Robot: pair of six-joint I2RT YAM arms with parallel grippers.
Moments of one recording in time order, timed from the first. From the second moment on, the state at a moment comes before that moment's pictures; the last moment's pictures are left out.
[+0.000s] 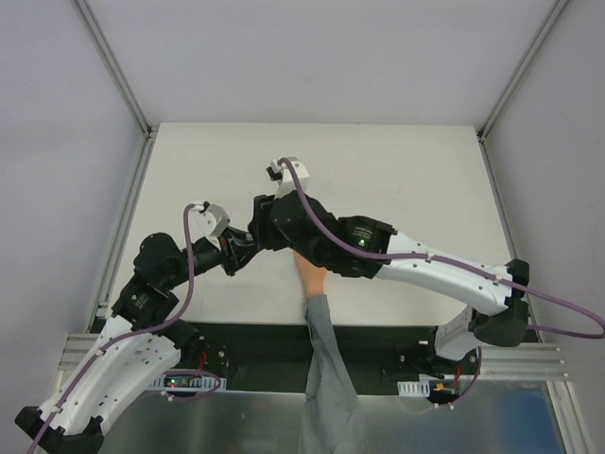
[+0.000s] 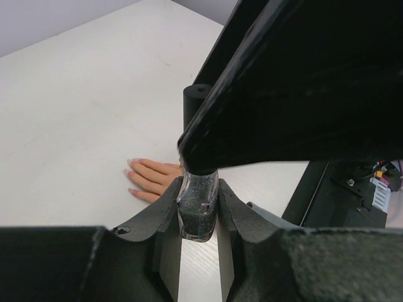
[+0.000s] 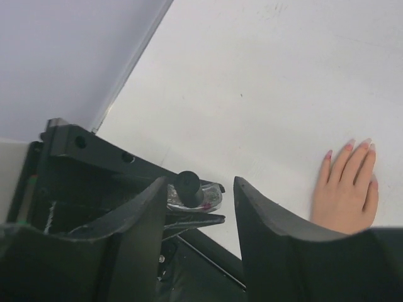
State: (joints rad) left arm -0.52 0.50 0.61 -0.17 0.49 -0.14; right arm 1.30 1.53 1.68 -0.62 0.51 0.63
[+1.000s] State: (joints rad) left arm -0.51 0.61 0.66 -0.16 1.00 -0.24; right arm 1.15 1.29 1.25 -0.23 -0.30 0.23
